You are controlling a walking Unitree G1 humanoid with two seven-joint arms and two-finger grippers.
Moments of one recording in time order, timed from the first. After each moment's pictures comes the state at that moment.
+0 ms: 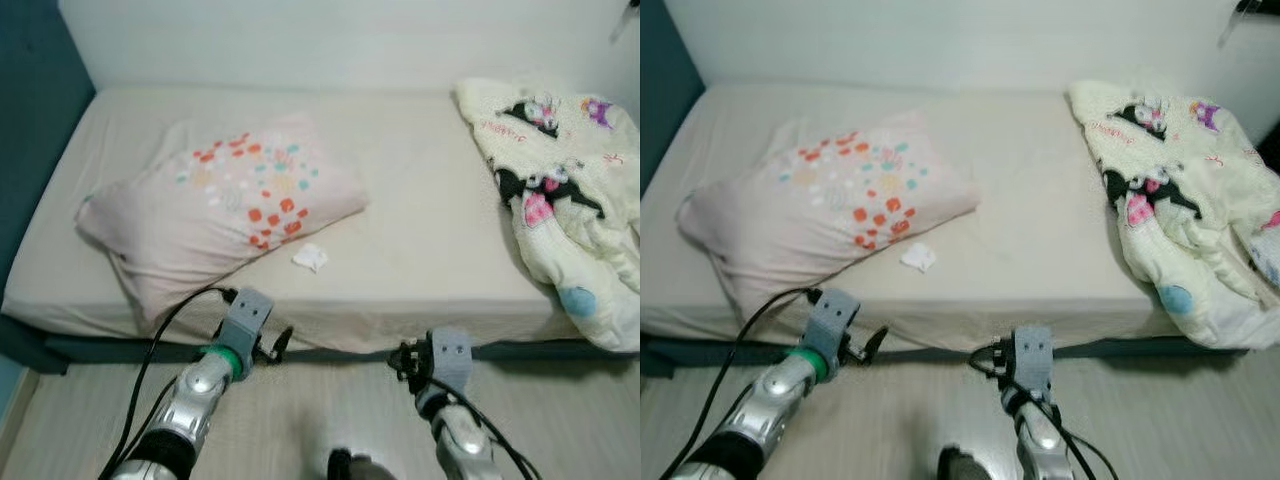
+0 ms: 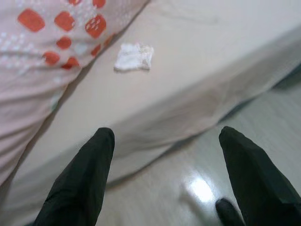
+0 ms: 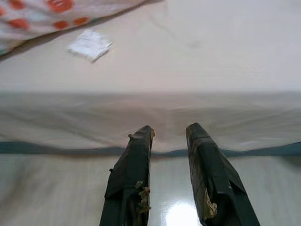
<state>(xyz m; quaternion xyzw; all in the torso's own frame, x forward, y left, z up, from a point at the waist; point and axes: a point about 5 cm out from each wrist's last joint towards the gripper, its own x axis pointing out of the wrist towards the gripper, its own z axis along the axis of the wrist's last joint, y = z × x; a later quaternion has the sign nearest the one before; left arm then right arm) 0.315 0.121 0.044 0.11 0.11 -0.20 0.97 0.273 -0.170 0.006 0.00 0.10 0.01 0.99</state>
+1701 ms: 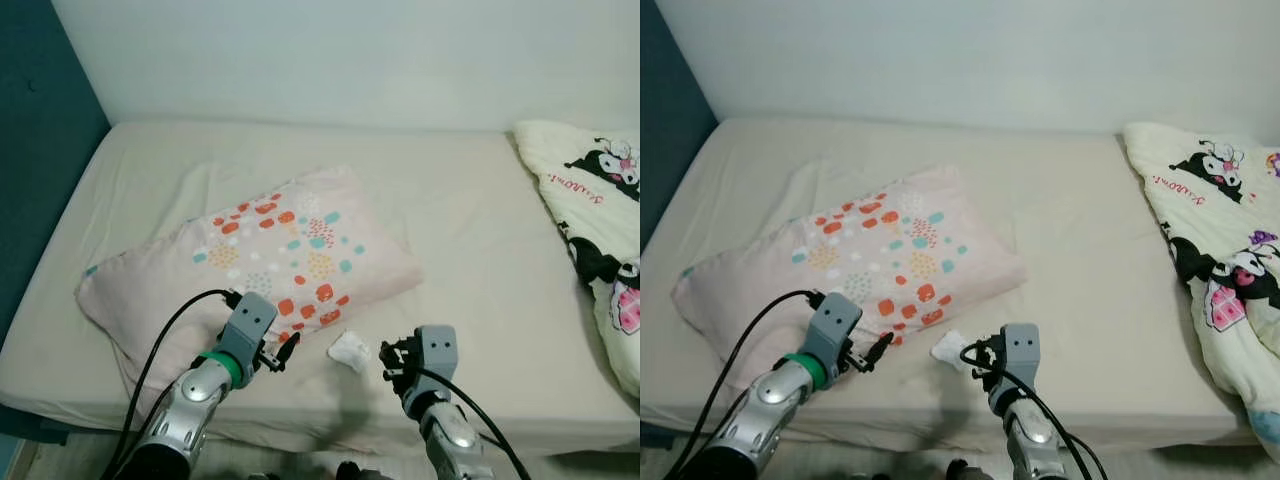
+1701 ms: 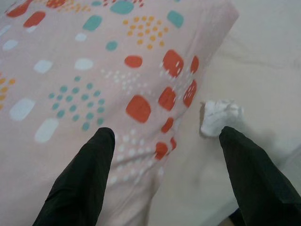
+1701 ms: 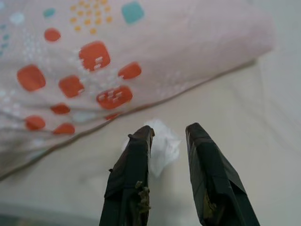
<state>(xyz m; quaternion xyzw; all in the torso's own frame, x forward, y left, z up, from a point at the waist) 0.301 0.138 0.049 0.14 0.09 -0.22 0.96 0.289 -0.146 0.014 0.04 0.10 0.08 0.99</state>
